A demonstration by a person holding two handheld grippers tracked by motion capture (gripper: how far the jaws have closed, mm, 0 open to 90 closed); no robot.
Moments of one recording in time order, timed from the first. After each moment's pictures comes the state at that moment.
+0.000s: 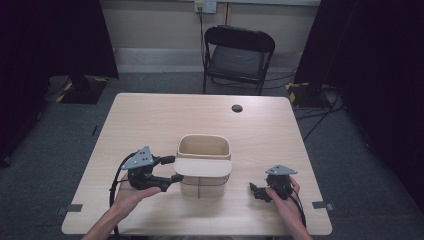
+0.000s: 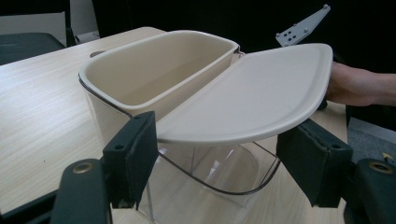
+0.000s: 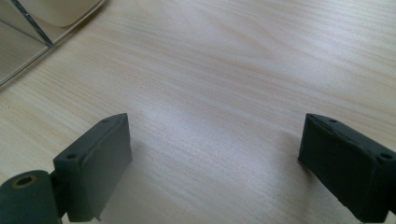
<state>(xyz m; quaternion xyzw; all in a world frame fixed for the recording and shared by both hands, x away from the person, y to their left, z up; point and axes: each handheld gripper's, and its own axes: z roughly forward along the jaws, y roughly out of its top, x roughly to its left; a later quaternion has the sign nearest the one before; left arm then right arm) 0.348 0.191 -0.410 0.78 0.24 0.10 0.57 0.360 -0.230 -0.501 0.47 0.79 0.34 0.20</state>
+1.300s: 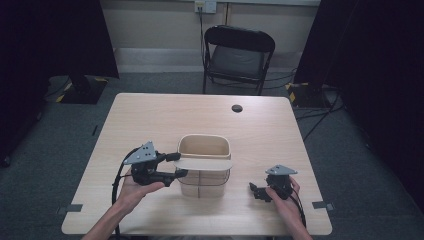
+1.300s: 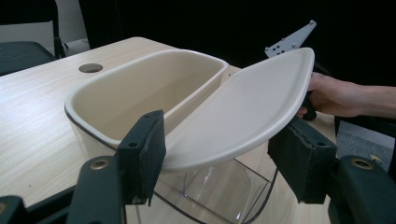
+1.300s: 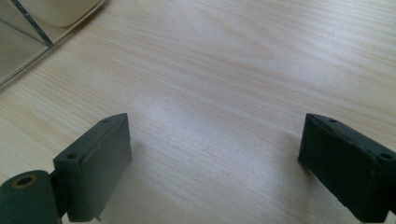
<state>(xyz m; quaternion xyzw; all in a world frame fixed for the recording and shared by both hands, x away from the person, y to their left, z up) 0.355 0.183 -0.398 0.78 0.23 0.09 0.58 0.360 -0.230 -0.501 0.47 0.79 0.34 0.20</state>
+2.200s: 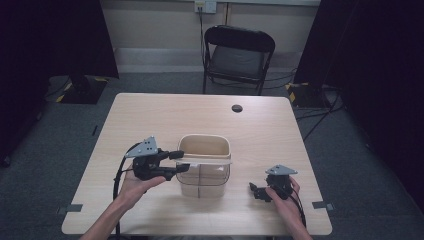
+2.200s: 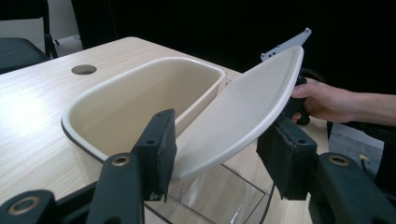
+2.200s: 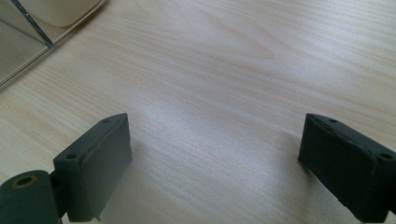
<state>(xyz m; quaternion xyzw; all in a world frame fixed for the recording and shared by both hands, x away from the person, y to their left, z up) 0.364 0.179 -0.389 0.78 0.23 0.07 0.58 0.360 -0.230 -0.501 0.47 0.79 0.34 0.20</state>
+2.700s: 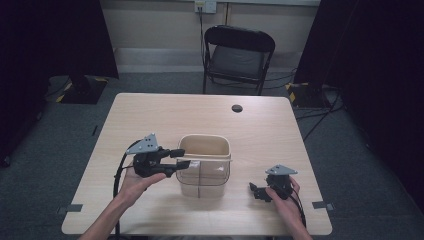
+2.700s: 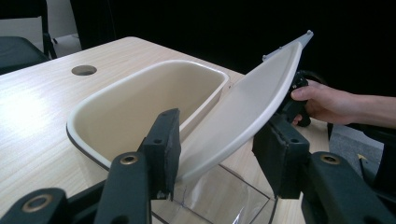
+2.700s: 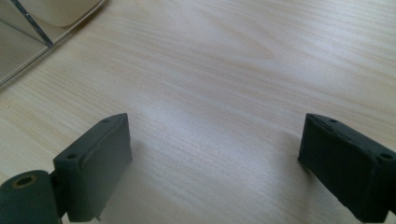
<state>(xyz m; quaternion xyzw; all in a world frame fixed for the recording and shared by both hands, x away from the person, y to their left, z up) 0.370 0.179 -0.385 0.78 0.22 0.07 0.58 0.360 -0.230 -0.501 0.47 0.79 0.34 0.20</state>
